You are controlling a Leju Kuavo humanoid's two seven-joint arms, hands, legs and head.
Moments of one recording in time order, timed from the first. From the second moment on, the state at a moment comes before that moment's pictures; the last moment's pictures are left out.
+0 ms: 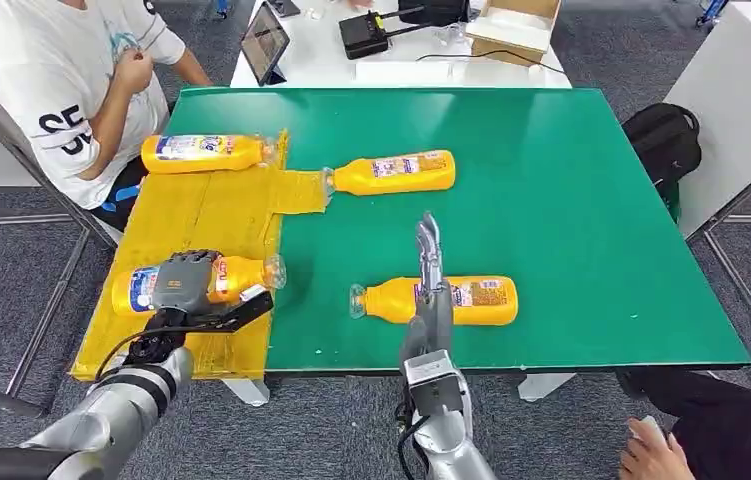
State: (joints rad) left arm -0.66 -0.03 -0.12 -0.32 -1.49 0.63 -0.15; right arm -0.09 0.29 0.37 -1.36 0.14 -0.42 -0.66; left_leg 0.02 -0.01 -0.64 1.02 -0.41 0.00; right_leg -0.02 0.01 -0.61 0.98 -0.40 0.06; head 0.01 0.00
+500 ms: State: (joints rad) left arm -0.67 -0.04 0.02 -0.31 -1.28 0.53 -0.30; right arm -0.09 0.29 0.37 -1.31 0.15 -0.39 -0.66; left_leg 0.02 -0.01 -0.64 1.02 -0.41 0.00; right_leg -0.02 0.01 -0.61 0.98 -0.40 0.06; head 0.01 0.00
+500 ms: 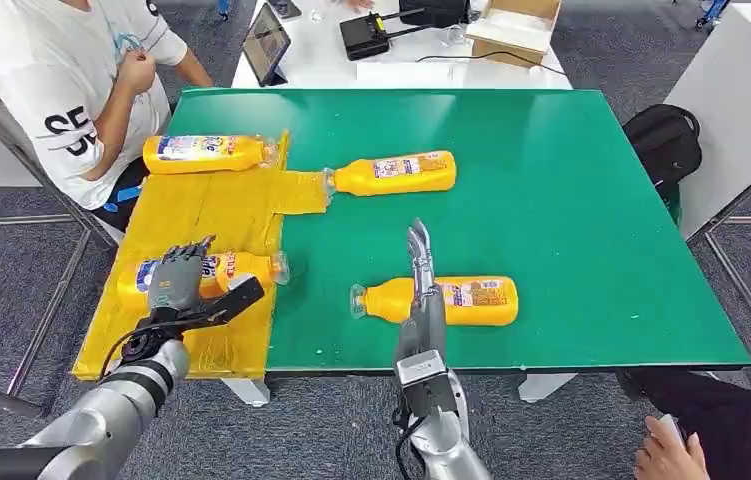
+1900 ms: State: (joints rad) left arm -0.37 -0.20 0.11 -1.09 -0.19 0.59 -0.70; right arm -0.22 0.23 0.24 -1.10 0.62 -0.43 -0.53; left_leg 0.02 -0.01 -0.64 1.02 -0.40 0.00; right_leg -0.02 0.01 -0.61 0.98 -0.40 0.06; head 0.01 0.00
